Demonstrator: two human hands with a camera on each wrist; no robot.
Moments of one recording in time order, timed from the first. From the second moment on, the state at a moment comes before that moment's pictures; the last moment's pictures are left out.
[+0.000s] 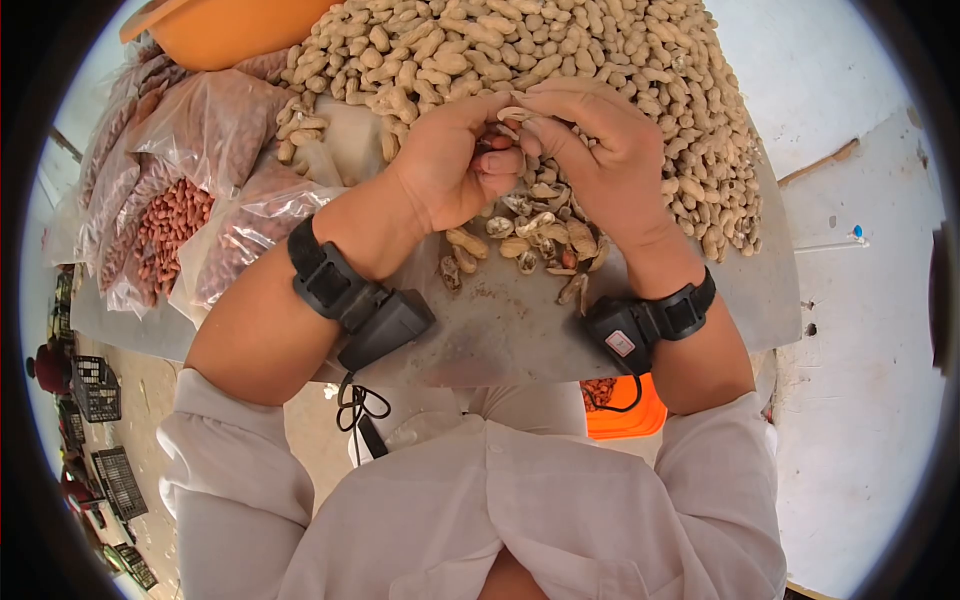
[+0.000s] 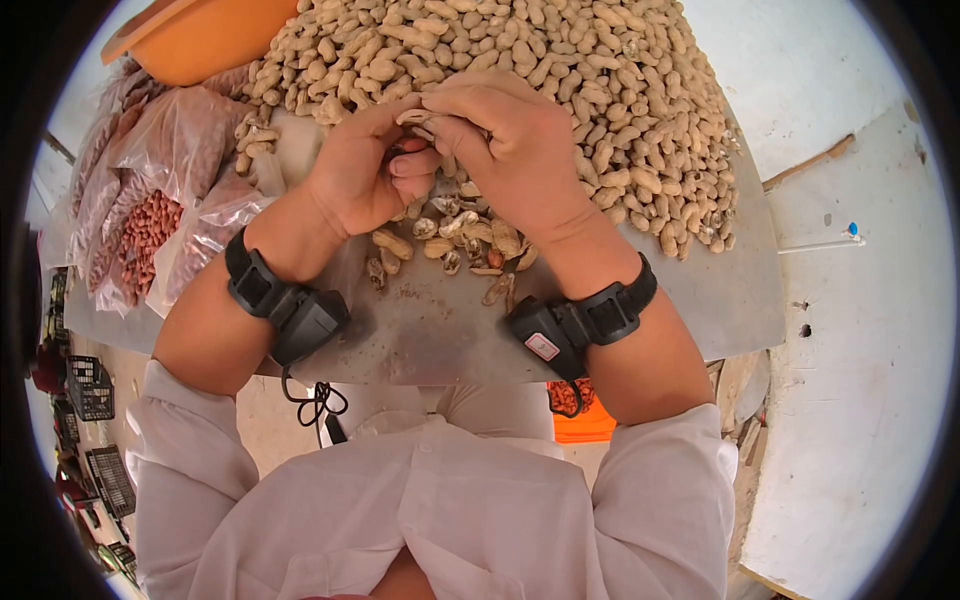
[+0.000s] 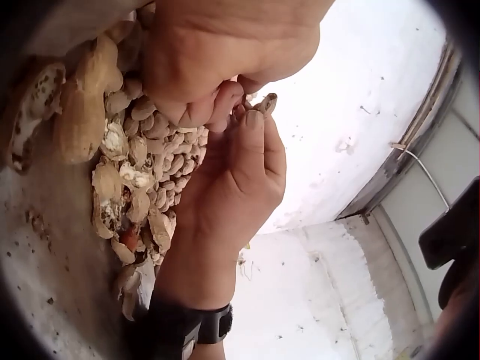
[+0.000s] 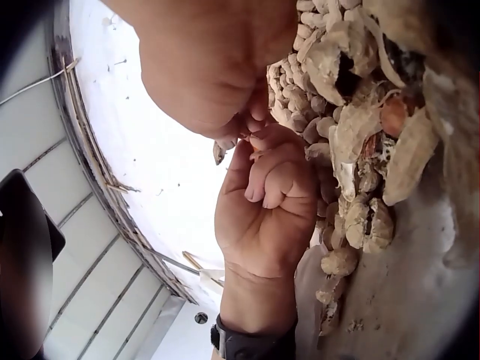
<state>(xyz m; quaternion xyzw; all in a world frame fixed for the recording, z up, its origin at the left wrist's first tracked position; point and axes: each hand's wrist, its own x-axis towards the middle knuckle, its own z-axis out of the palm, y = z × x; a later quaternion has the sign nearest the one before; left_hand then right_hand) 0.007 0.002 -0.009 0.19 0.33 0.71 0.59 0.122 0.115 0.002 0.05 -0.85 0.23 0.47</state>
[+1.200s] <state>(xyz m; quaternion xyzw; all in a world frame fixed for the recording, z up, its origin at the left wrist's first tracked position) 0.003 0.005 -0.016 0.23 0.36 0.64 0.64 0.128 0.126 0.006 0.10 -0.92 0.19 0.32</state>
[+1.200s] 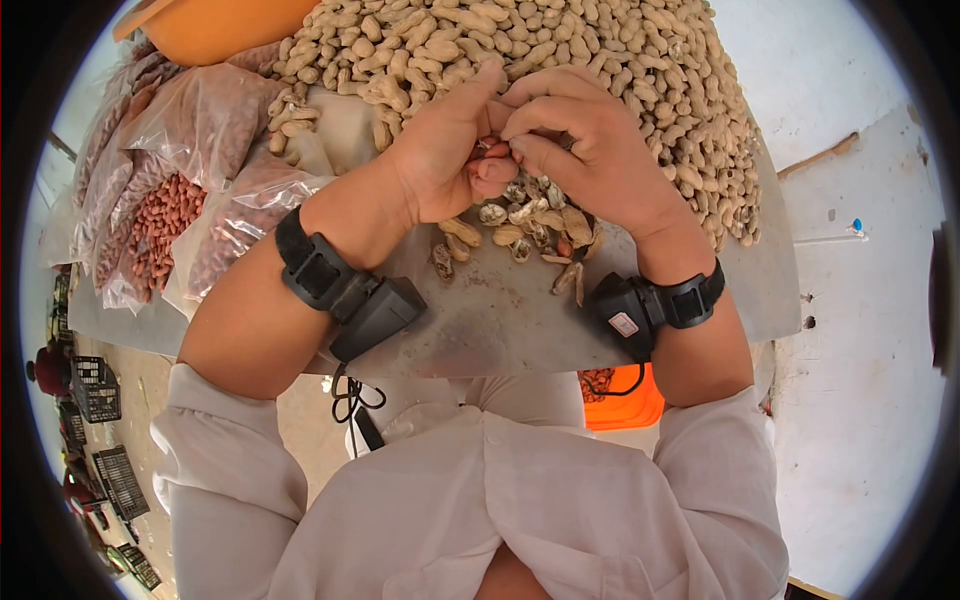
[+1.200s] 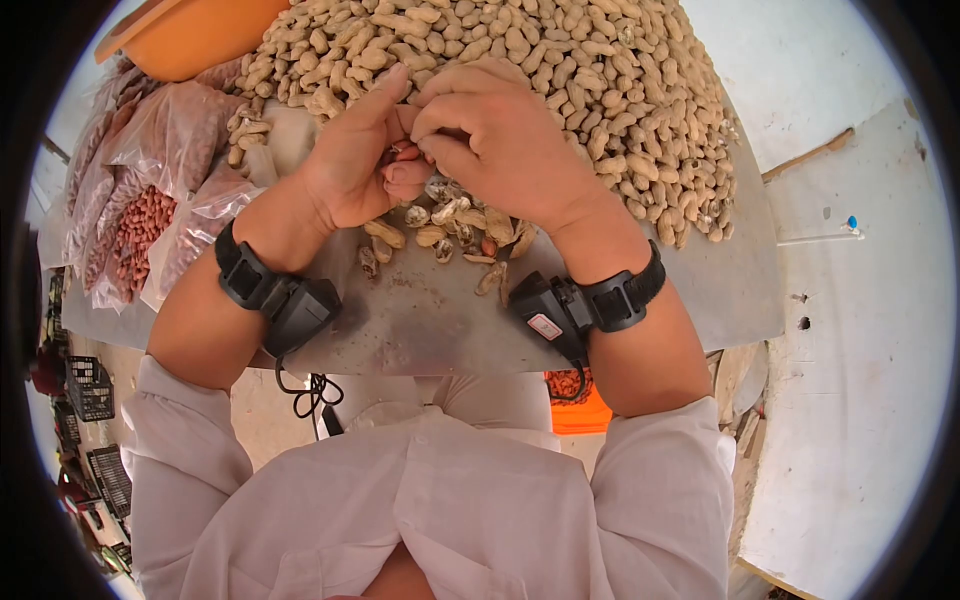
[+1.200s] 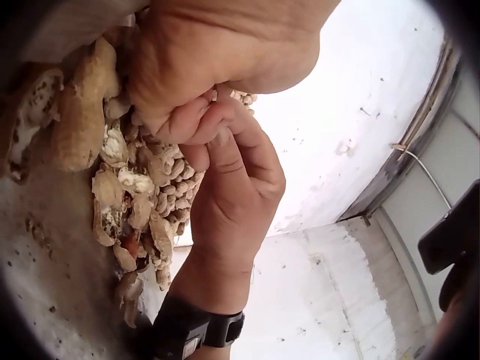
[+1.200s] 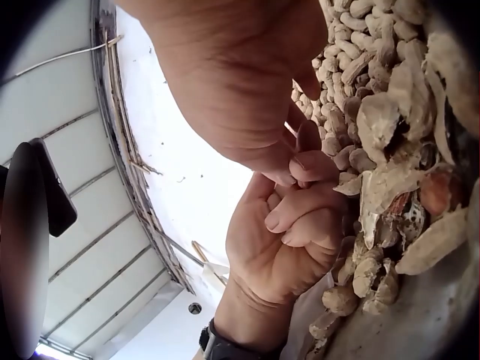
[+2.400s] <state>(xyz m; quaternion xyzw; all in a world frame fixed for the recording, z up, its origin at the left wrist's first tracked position) -0.012 0.003 -0.007 0.17 0.29 0.79 0.52 0.122 0.127 -0.005 0.03 -0.97 0.12 0.19</state>
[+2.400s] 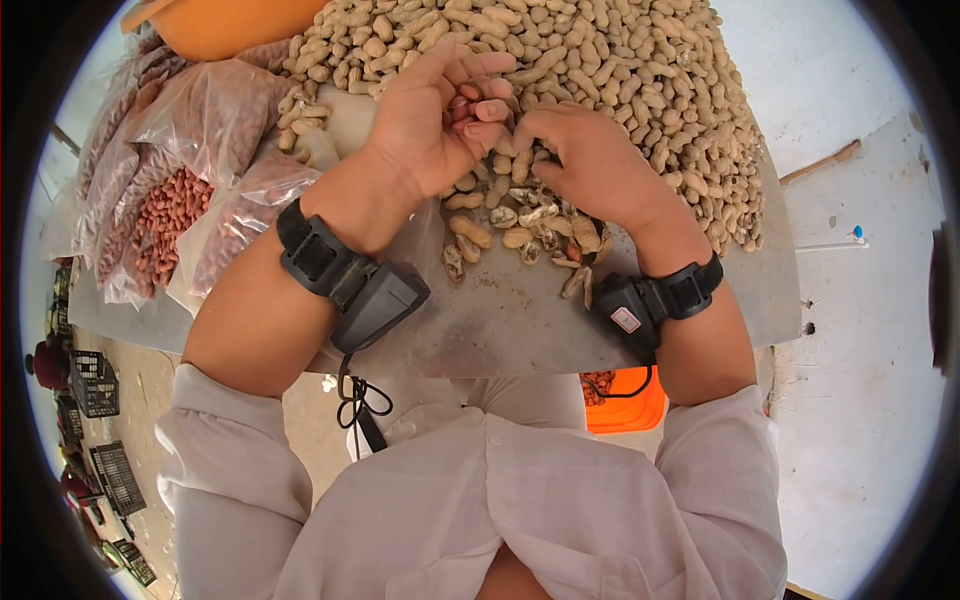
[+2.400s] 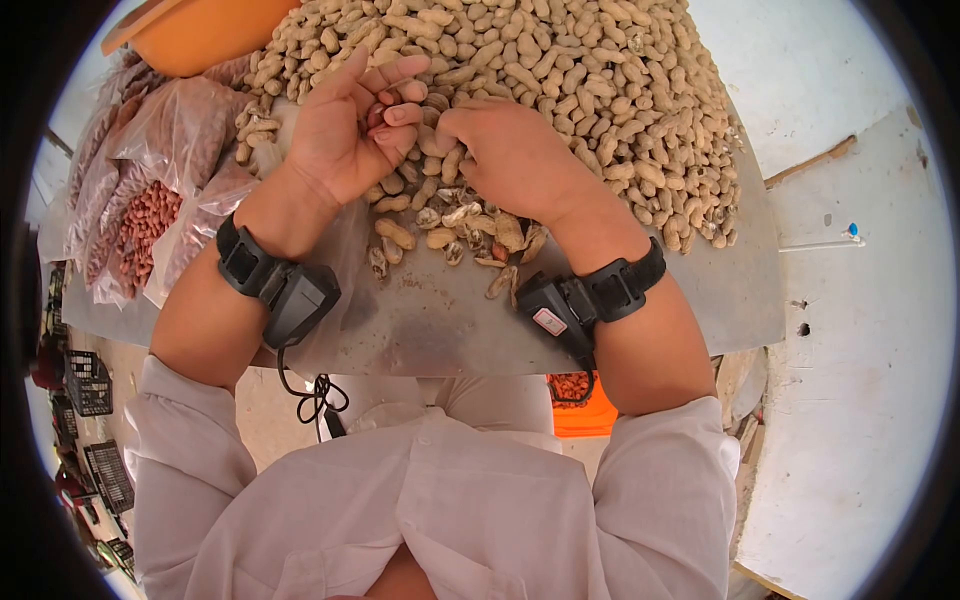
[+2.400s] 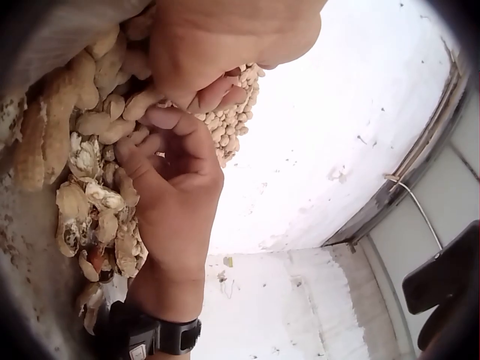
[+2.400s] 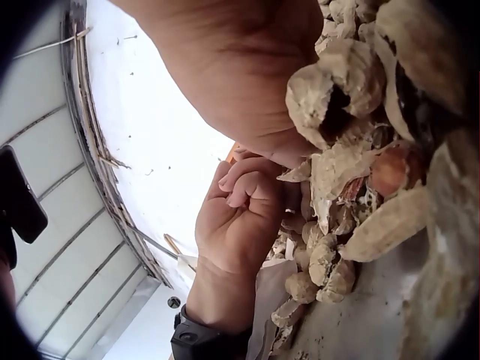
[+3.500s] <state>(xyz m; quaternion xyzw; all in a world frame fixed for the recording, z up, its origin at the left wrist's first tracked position) 0.002 0.001 -0.012 0.48 0.55 0.65 0.21 0.126 0.122 0.003 0.01 -0.69 0.68 0.25</state>
